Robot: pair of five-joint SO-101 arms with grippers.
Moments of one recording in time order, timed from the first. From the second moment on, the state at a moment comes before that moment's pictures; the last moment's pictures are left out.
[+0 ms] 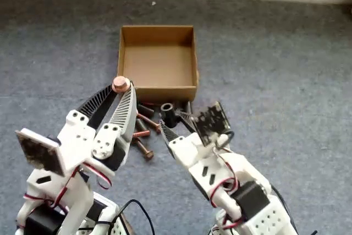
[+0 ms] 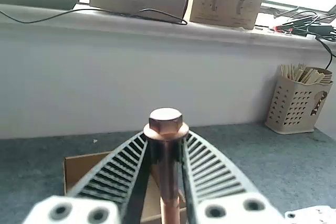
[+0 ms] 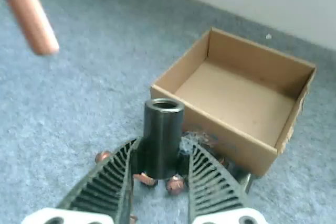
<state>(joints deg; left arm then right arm) 19.4 -94.1 54.3 46.0 15.1 -42.5 -84.4 68.7 42.0 2.2</state>
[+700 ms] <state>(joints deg) 21.8 -97.5 58.2 42.0 16.5 -52.0 -97.9 83.6 29.9 14.0</state>
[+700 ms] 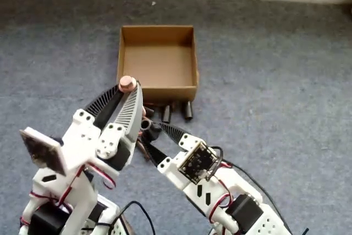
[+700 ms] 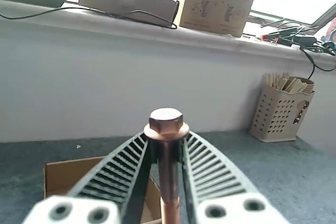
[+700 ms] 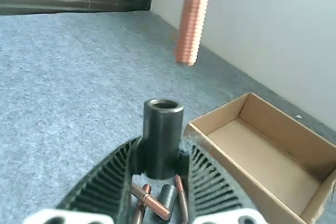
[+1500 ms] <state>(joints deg) 25.1 -103.7 69.8 41.4 16.7 -47.4 -98.4 83.7 29.6 11.6</state>
